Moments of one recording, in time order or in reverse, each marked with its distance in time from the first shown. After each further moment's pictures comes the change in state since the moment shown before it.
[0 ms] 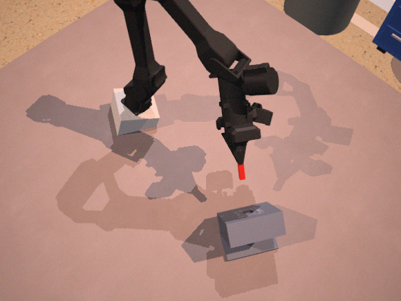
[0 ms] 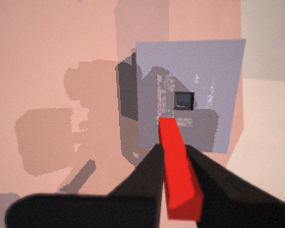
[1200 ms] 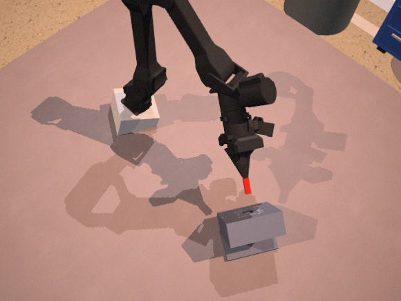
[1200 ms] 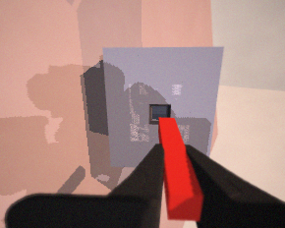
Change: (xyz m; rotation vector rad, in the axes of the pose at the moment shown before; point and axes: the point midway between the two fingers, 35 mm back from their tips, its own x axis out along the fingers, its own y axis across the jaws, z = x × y) arm 0.029 -0.014 0.002 -0.016 -0.037 -0.125
